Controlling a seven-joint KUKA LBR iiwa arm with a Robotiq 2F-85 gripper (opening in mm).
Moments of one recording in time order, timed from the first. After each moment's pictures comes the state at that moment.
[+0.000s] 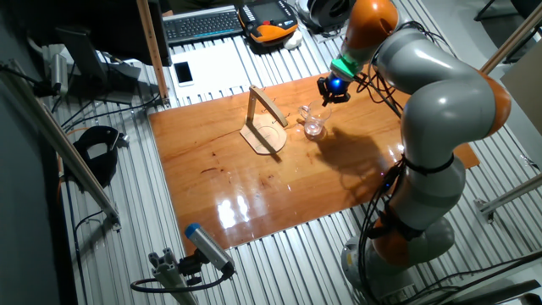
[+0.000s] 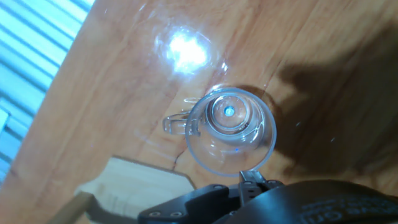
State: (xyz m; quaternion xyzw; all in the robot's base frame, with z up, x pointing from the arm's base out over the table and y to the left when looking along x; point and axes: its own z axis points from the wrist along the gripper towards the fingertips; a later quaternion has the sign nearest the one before) arm 0.543 -0.004 0.225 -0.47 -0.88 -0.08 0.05
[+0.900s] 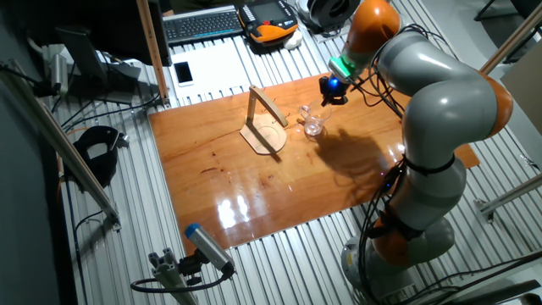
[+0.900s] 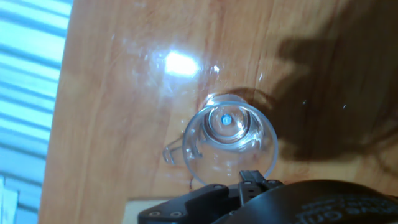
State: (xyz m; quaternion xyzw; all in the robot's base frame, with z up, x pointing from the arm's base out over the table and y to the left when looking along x) arm 0.550 -0.008 0.209 -0.60 -0.80 -0.07 0.04
